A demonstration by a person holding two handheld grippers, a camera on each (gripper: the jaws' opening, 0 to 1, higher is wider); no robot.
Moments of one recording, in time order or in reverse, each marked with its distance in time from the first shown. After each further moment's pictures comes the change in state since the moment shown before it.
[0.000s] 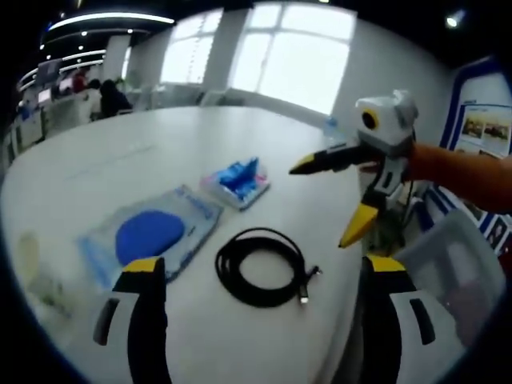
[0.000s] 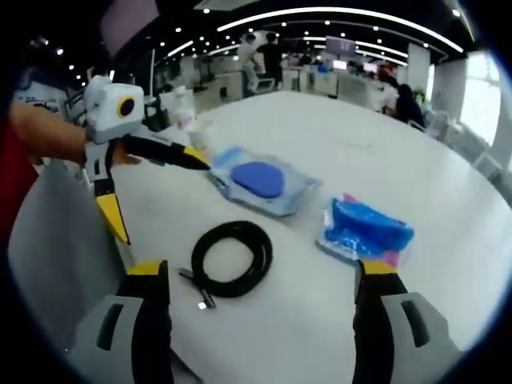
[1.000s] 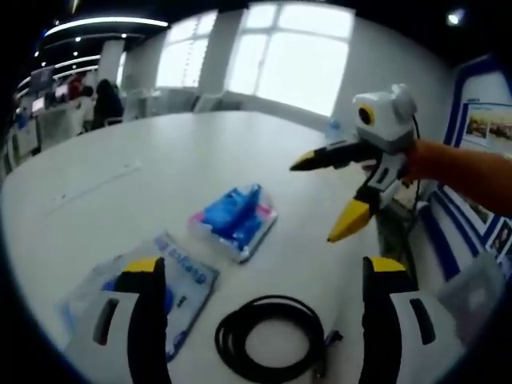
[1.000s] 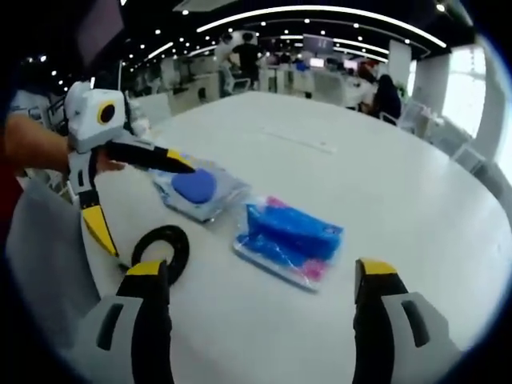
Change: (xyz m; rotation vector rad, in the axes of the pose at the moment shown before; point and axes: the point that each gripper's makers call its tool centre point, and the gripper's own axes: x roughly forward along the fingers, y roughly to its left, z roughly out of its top) left arm 0.074 0.003 0.057 0.030 -0.010 -0.009; right arm -0.024 -0.105 0.003 0.029 0.013 -0.106
